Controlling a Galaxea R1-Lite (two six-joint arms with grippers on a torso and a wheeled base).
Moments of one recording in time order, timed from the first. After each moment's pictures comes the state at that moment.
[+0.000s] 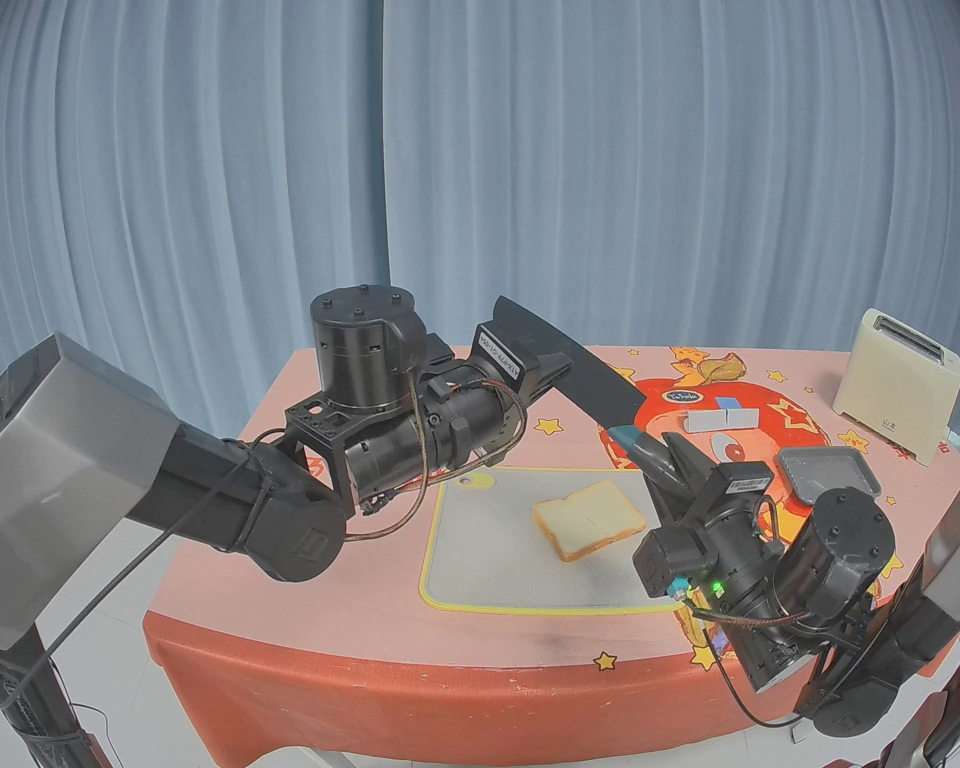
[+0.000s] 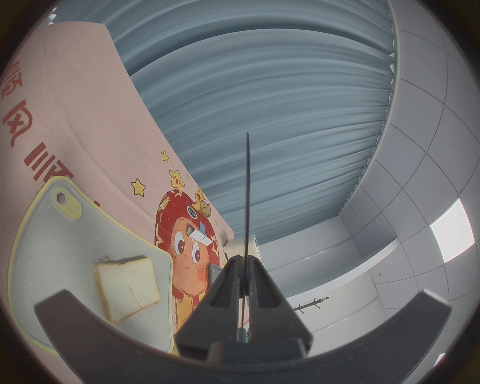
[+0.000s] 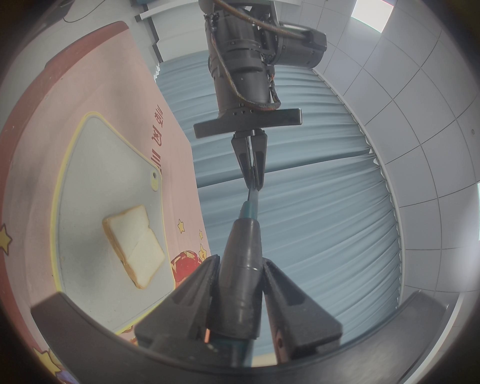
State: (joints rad) left arm -0.65 2.04 -1.15 -0.88 -0.23 -1.27; right arm 0.86 1.89 -0.36 -1.55 -0.65 -1.34
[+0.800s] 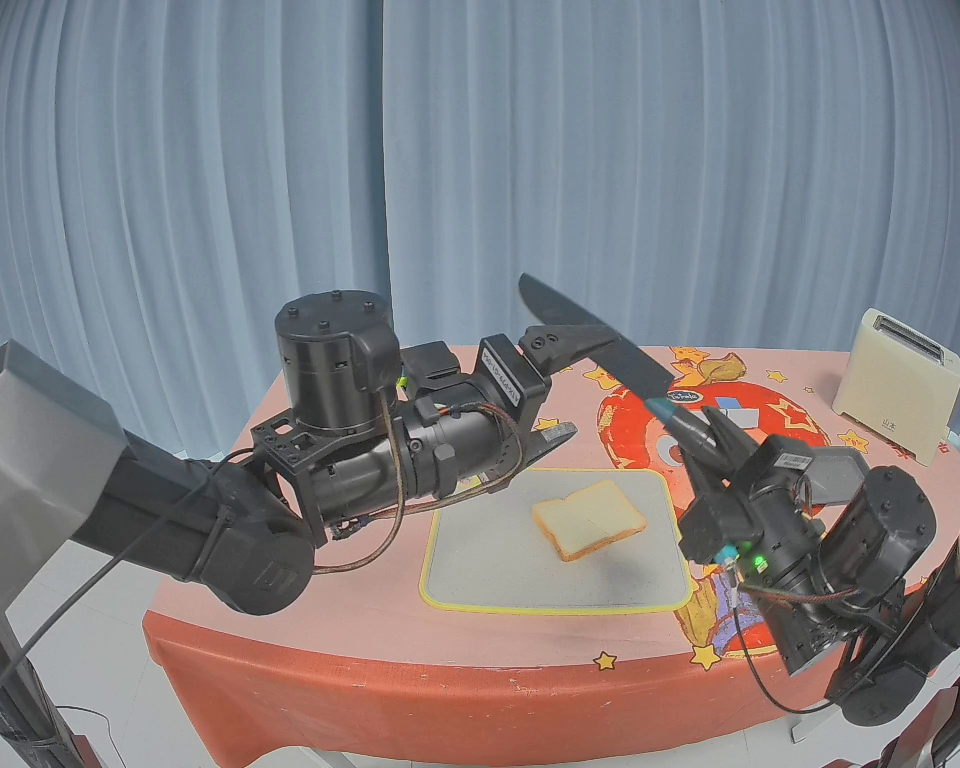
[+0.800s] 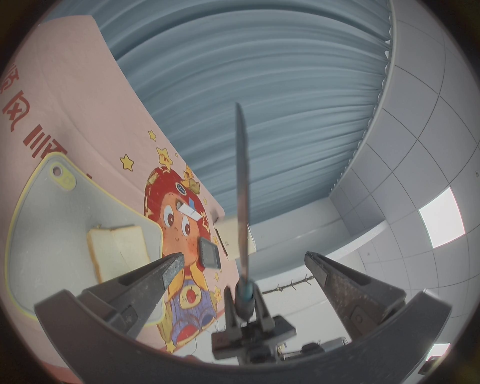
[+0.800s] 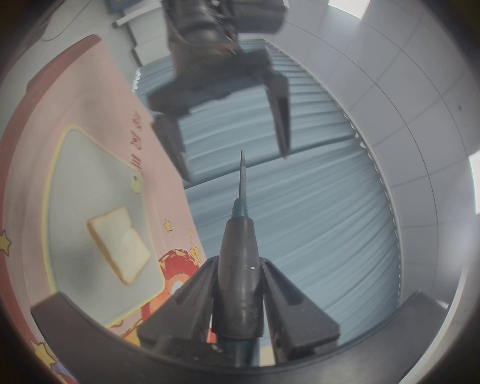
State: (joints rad) left arm -0.68 1.95 -1.03 -0.92 -0.34 -1.25; right arm 0.83 1.80 -0.34 -1.55 -0.66 -1.26
